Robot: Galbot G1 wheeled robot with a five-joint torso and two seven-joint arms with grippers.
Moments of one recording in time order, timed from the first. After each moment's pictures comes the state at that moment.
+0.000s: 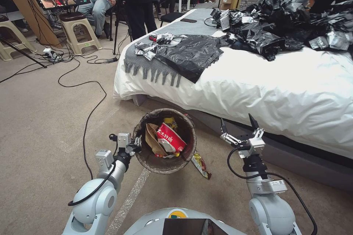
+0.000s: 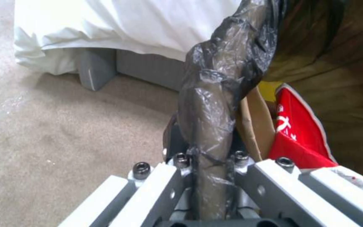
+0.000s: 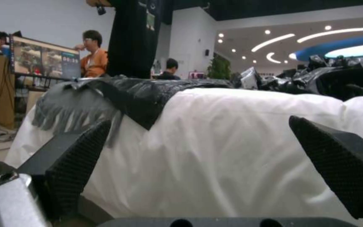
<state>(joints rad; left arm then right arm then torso) 1.62 -1.41 -0.52 -2.31 -0.36 0.50 0.02 -1.70 1.41 0.62 2.18 0.11 0.39 -0.09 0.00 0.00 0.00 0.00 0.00</state>
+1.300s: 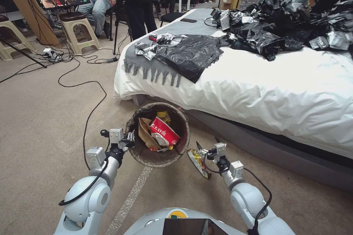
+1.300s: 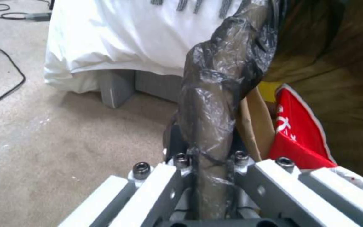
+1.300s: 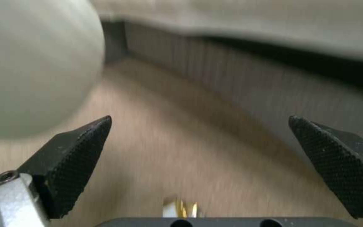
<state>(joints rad) 1.60 -1.41 -0.58 -2.34 -0.36 0.50 0.01 -1.50 1.16 0.33 1.87 0.31 -0.05 0.02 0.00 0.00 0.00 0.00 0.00</state>
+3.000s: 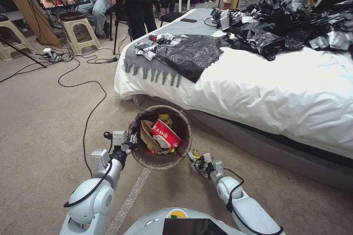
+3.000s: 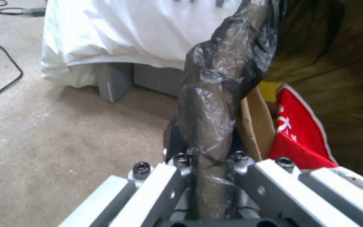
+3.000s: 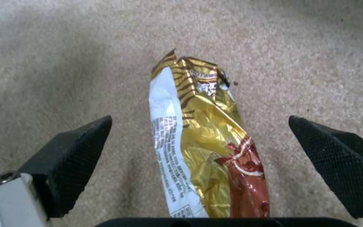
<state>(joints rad) 1.61 -1.43 -0.55 -2.33 -0.31 0.49 0.02 -1.21 1.23 0.17 1.33 0.38 -0.14 -0.06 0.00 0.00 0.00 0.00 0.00</state>
